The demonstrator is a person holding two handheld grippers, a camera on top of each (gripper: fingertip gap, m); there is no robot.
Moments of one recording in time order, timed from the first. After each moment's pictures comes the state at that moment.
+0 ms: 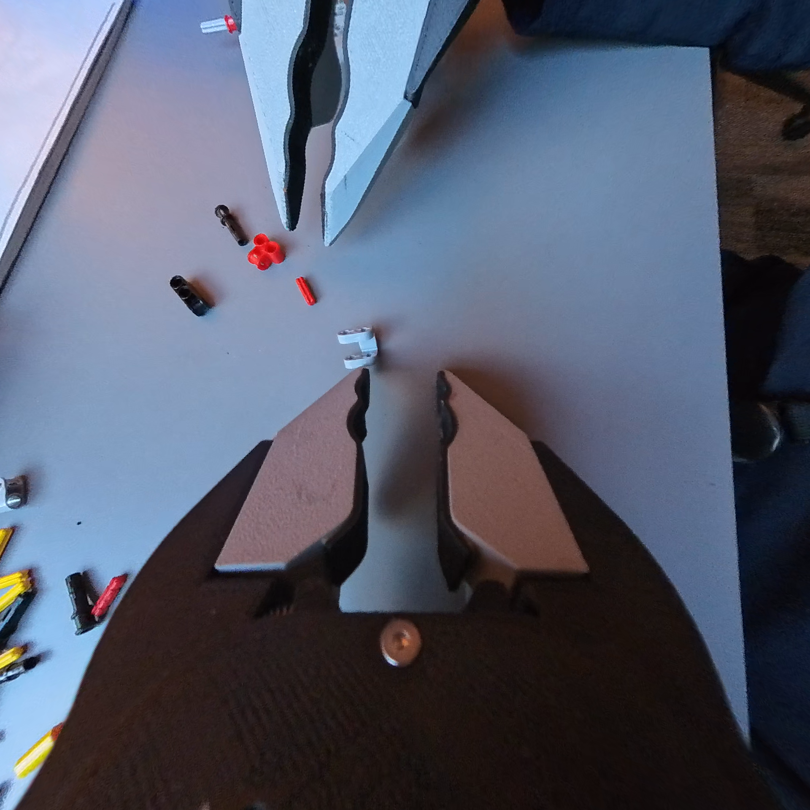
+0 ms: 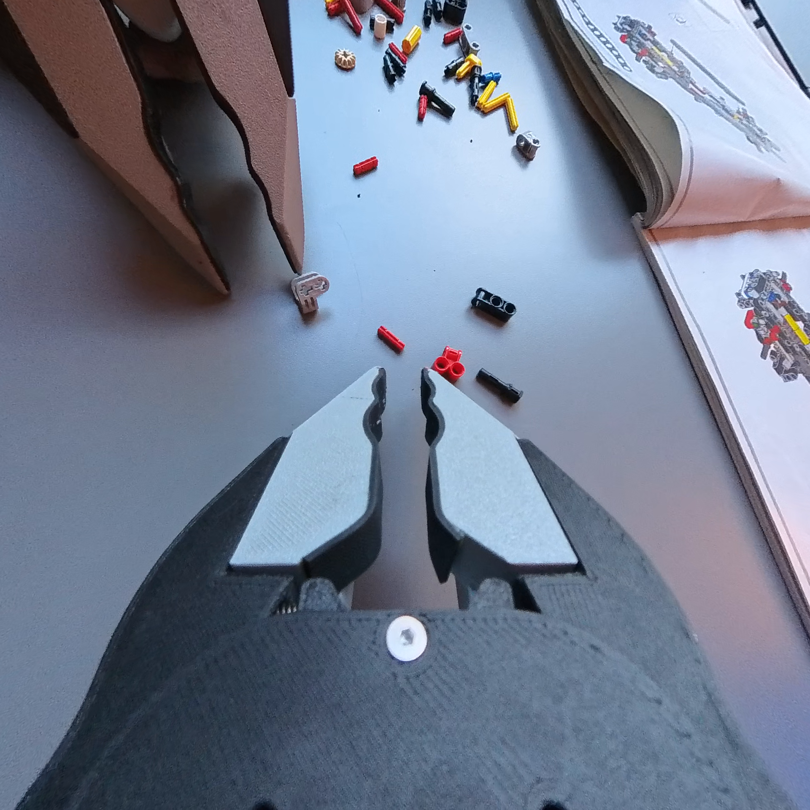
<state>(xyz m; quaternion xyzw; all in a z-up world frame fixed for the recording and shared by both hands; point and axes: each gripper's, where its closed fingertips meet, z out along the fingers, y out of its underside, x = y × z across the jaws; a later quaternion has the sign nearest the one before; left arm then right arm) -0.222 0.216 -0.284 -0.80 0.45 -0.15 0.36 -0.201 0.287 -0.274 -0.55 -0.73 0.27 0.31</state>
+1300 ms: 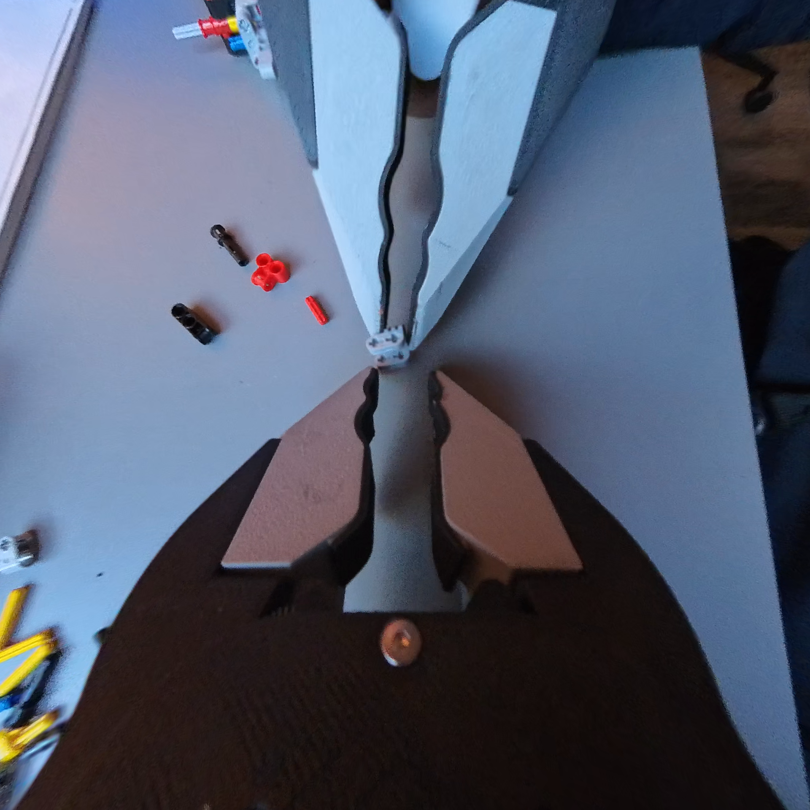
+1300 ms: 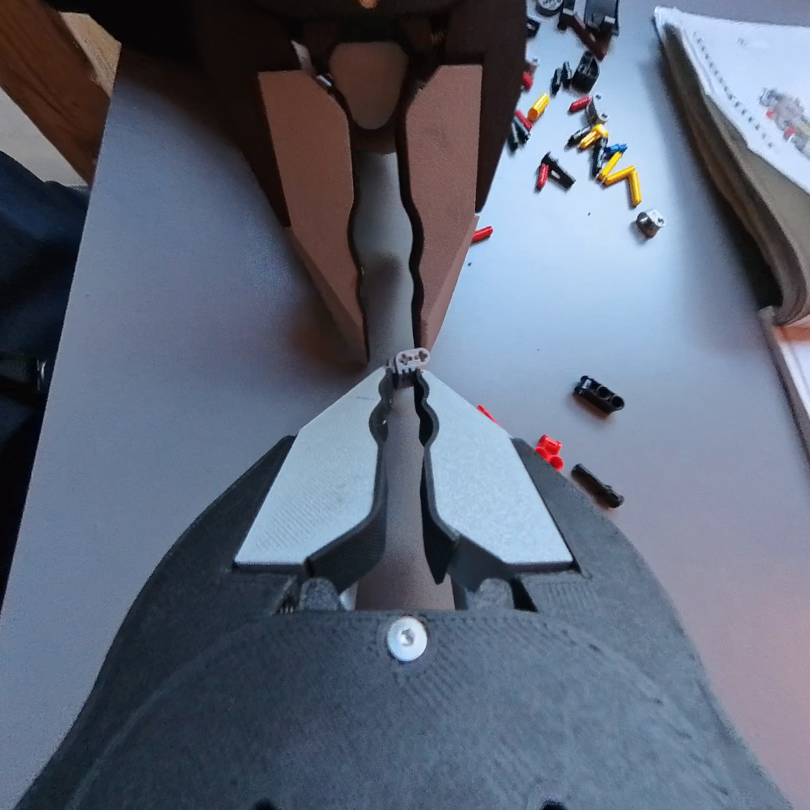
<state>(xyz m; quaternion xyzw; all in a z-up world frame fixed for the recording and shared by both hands) -0.219 0.228 -0.284 -0.79 0.48 -0.17 0.34 -0.223 0.232 -0.275 -0.49 -0.76 0.32 0.27</state>
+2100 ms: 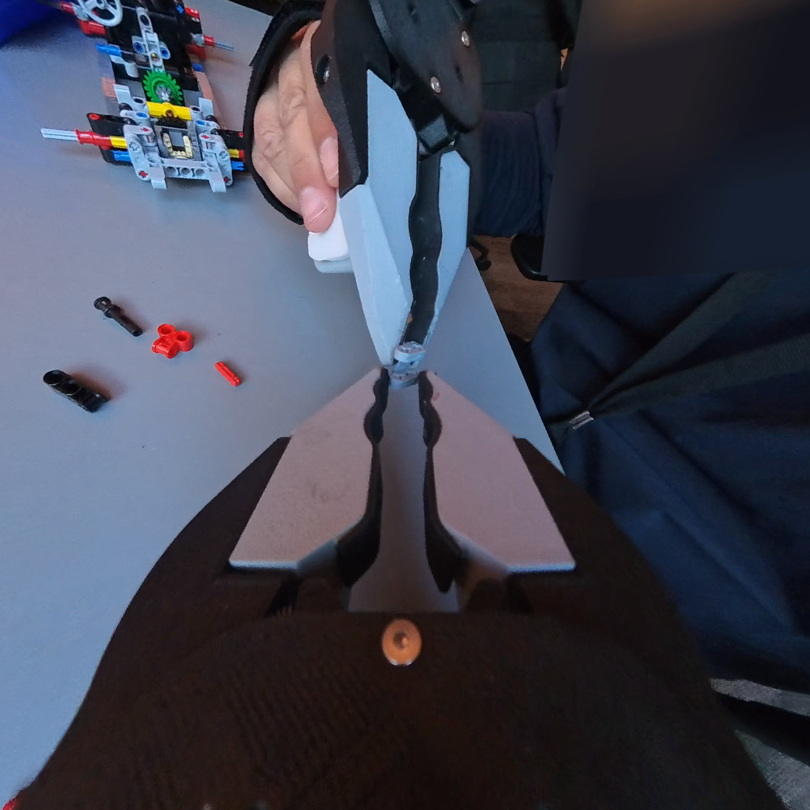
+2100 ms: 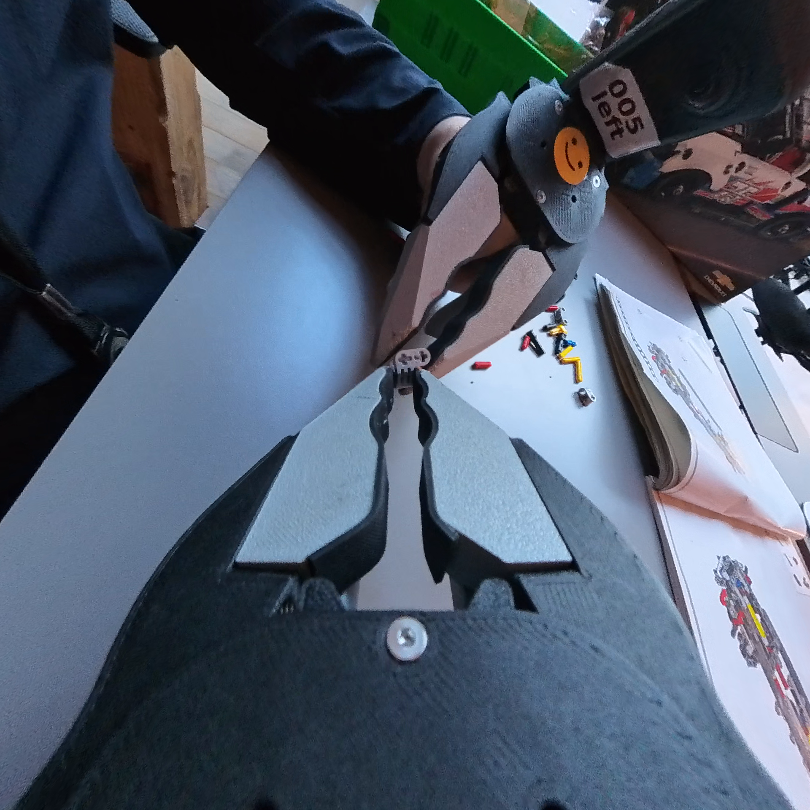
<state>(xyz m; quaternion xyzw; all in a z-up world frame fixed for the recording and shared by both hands) -0.204 0.198 -0.238 -0.71 0.46 -0.43 0.31 -0.220 0.199 -0.230 -0.31 -0.79 0.35 0.40</state>
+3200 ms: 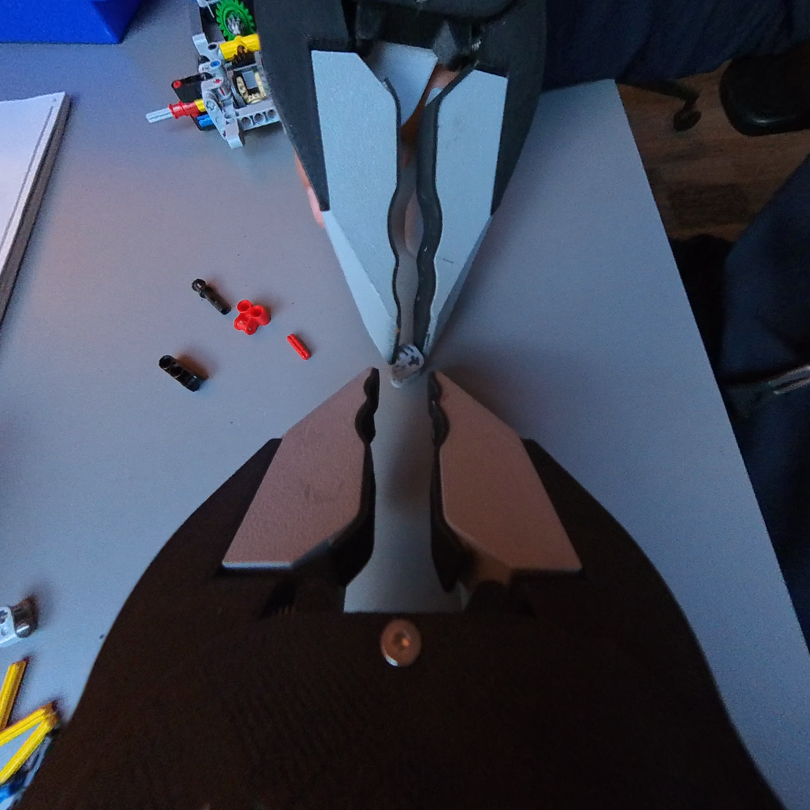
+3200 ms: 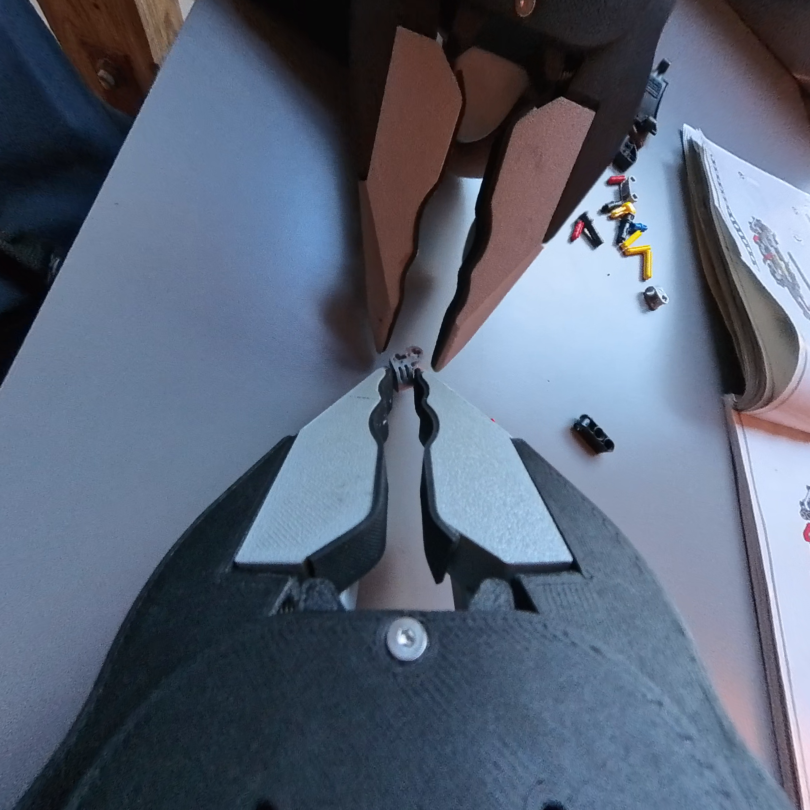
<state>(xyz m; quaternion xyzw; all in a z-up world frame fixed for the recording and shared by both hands) -0.208 0.224 -0.277 -0.74 0.52 -0.21 0.36 -0.214 0.222 -0.277 -0.38 -0.82 0.29 0.32</state>
